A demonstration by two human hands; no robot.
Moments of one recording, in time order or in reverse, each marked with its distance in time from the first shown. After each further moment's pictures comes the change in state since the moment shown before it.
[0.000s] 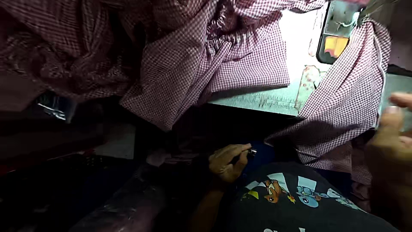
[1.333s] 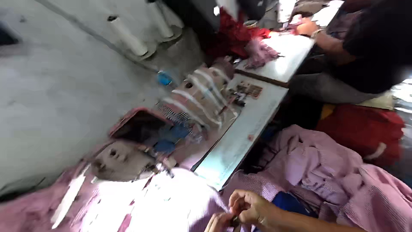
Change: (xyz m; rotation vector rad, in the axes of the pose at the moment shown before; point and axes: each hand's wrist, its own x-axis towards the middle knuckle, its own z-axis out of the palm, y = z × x) left_hand 0.071 0.113 0.209 0.128 -1.055 0.227; right_hand -0.091 0.029 -0.067 1.513 0.027 0.700
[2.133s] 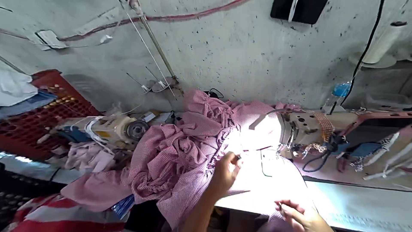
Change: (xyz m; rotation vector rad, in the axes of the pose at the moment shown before) left_hand -0.047 -0.073 -0.200 0.353 0.700 -0.150; right_hand 0.090 -0.007 0.136 -0.409 -0.150 0.186
